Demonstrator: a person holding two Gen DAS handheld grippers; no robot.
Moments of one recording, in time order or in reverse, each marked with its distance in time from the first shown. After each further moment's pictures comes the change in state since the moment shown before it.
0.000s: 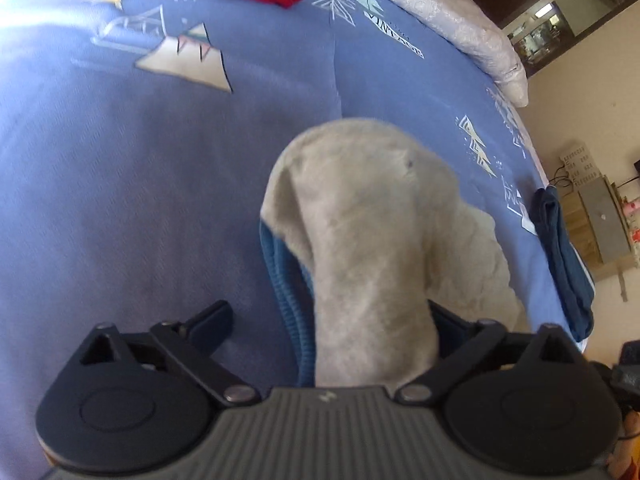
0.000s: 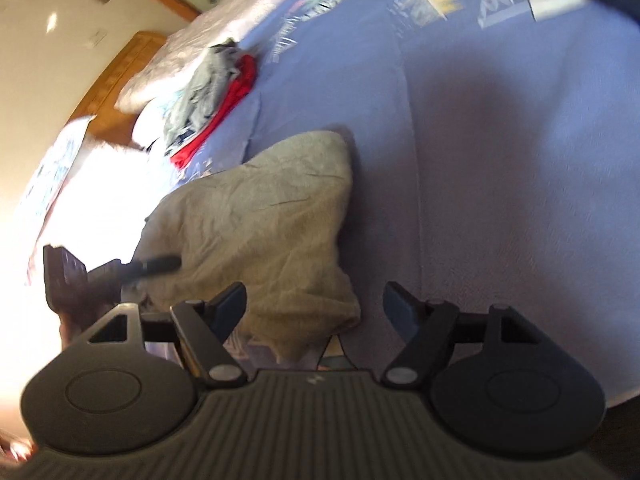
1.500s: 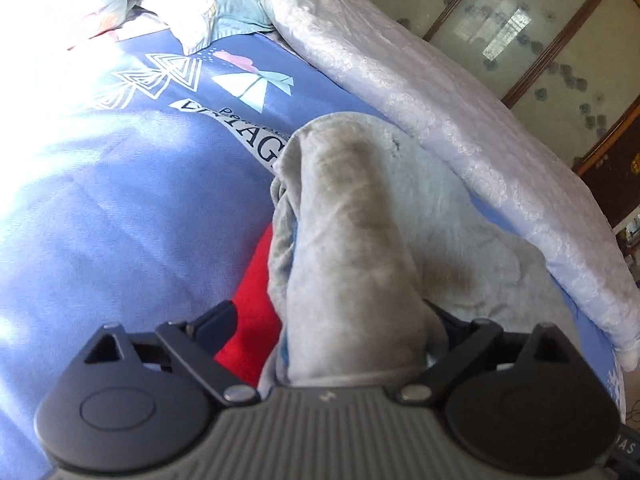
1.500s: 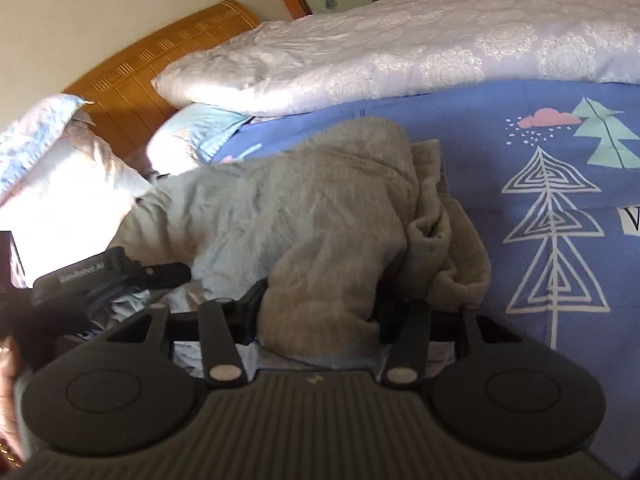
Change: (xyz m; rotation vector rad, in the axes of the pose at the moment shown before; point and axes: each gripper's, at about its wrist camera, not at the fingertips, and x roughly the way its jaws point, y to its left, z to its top) left arm -0.013 0.142 0.322 -0.290 -0.448 0.284; right arm 0.331 0.244 0.270 -0.478 -0.092 0.060
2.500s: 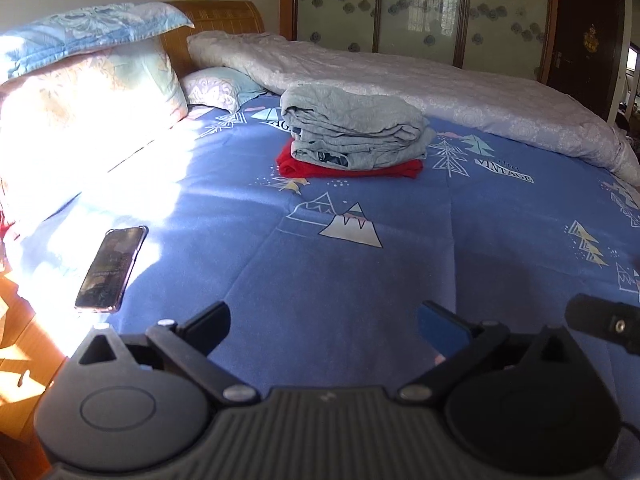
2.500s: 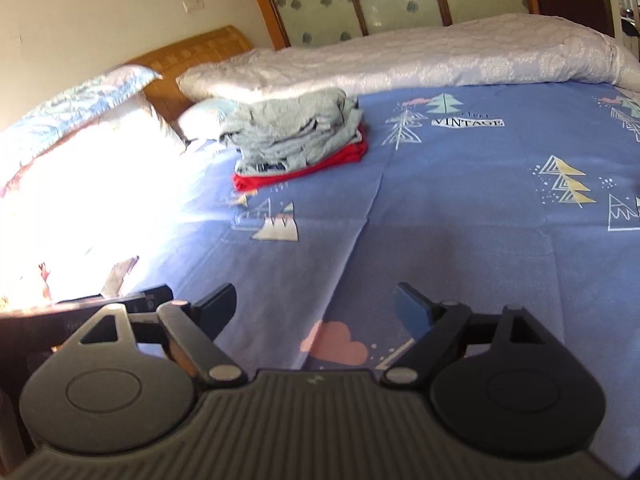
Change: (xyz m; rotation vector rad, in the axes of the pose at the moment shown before) left arm -0.334 -0.074 -0.340 0.405 -0.158 0.246; right arm -0.314 0.122 -0.245 -0.035 -0.123 -0.182
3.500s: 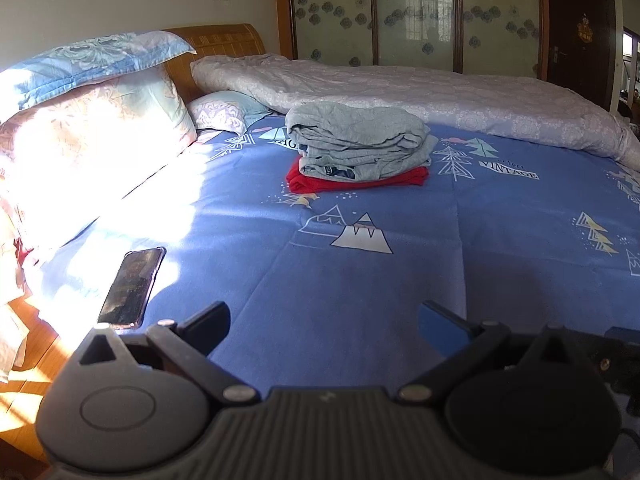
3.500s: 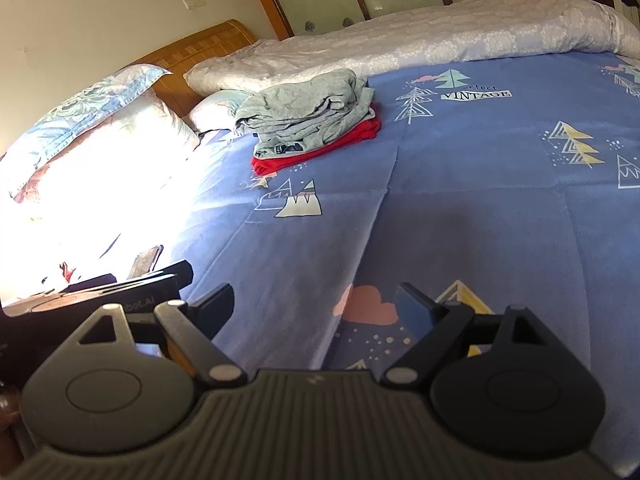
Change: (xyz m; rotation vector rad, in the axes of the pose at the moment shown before) left arm -0.004 -0.003 -0.009 0.062 -0.047 0.048; right arm -0.006 0.012 -0.026 0.051 0.045 0.038
